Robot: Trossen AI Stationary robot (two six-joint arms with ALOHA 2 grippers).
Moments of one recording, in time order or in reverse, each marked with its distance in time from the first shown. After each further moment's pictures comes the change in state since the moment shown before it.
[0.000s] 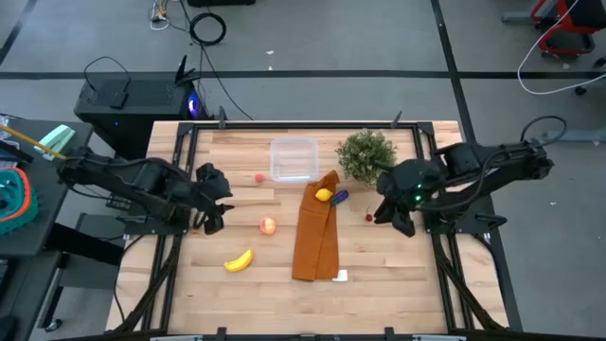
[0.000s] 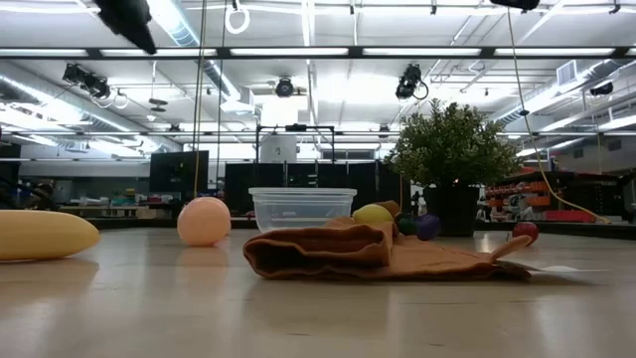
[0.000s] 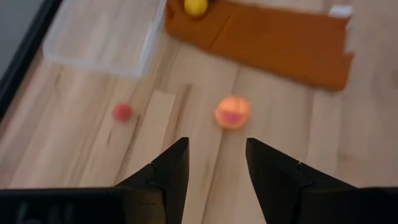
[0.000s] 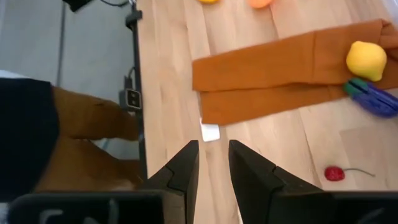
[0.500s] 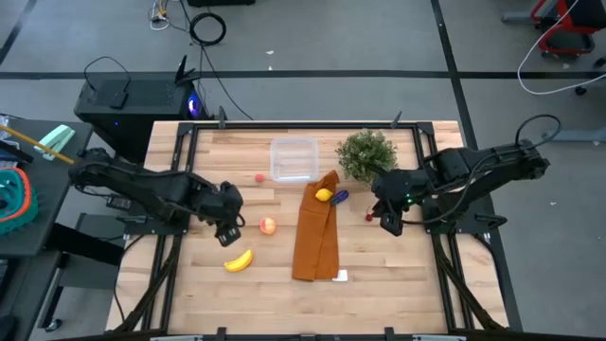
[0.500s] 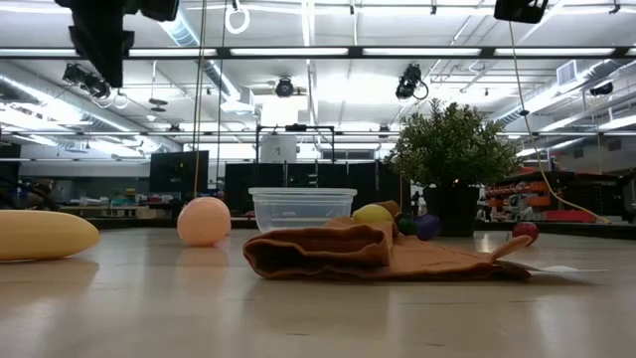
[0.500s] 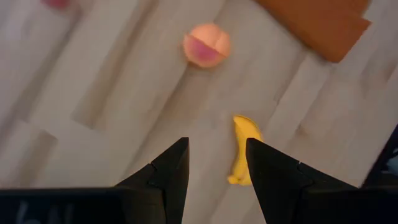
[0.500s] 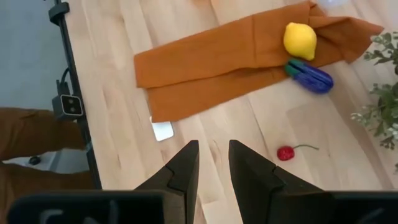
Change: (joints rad) left arm -0.012 0.190 -0.001 -0.029 0.253 -0.396; right arm 0.010 0.053 0.000 -0.095 0.182 0.079
